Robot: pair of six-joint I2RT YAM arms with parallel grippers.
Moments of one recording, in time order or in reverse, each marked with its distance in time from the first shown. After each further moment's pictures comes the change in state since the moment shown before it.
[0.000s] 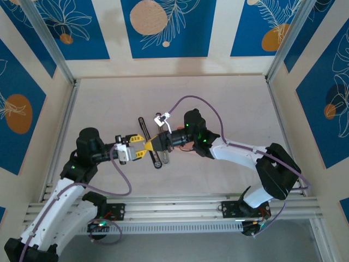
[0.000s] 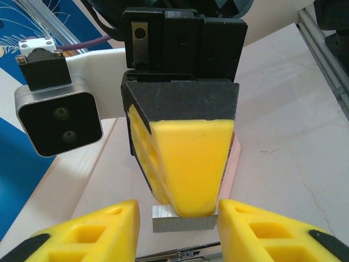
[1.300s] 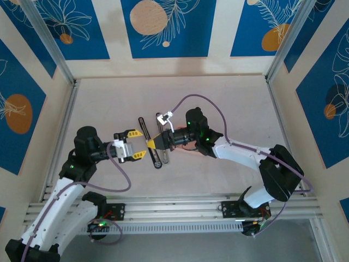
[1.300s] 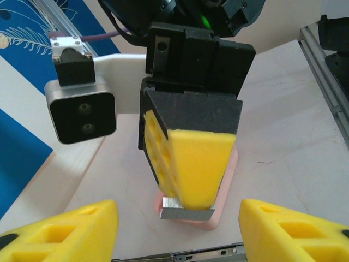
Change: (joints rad) left arm 0.032 0.004 0.018 0.007 0.039 -0.091; right arm -0.028 -0.026 0.000 -0.089 0.023 -0.074
